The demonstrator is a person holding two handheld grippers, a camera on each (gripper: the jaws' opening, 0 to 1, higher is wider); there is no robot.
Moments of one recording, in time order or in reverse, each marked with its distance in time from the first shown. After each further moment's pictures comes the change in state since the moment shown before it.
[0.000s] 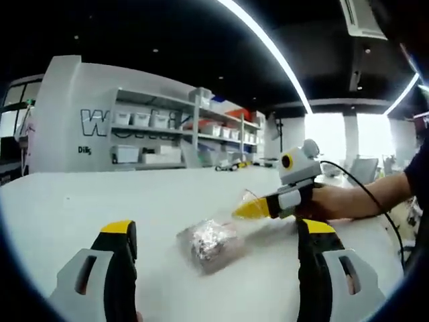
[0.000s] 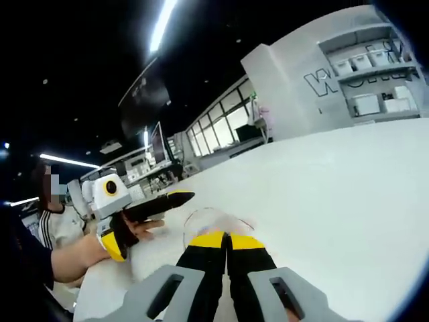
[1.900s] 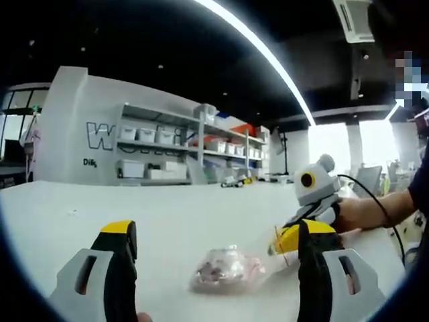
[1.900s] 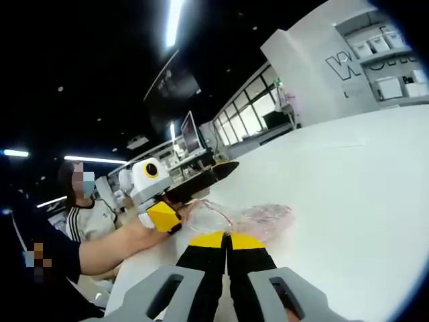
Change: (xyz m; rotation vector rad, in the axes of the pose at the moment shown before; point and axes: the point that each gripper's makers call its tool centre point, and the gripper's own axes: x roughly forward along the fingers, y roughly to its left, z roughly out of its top) left arm -0.007 0.006 0.022 0.008 -0.114 0.030; right arm -0.010 0.067 -0.026 0.034 0.080 0.203
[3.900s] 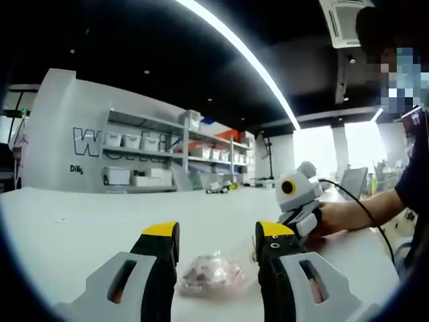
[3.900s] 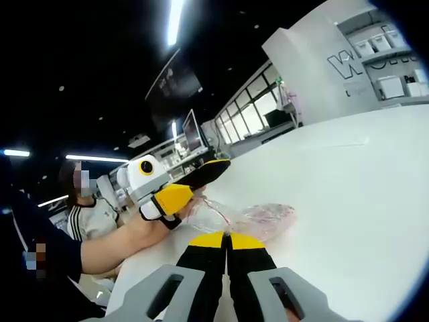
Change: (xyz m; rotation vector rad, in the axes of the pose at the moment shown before) left arm -0.005 -0.017 0.011 0.020 -0.033 -0.097; right arm 0.001 0.002 -0.001 -0.001 0.010 0.012
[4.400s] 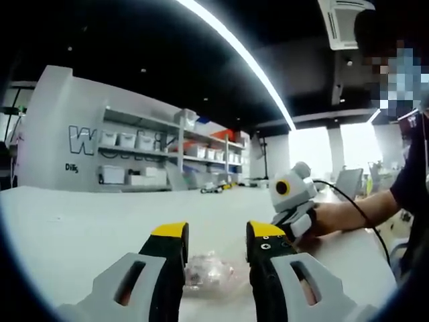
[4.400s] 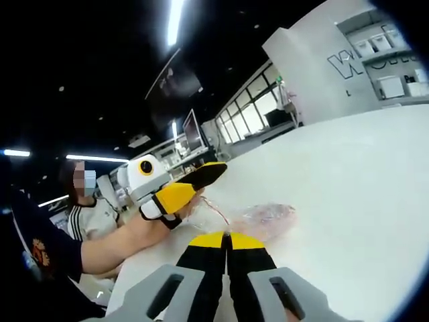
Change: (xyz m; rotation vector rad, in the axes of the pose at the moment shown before) left arm 0.000 -0.006 0.000 -0.010 0.000 -0.034; right arm 0.000 0.001 -0.001 0.000 0.003 0.002
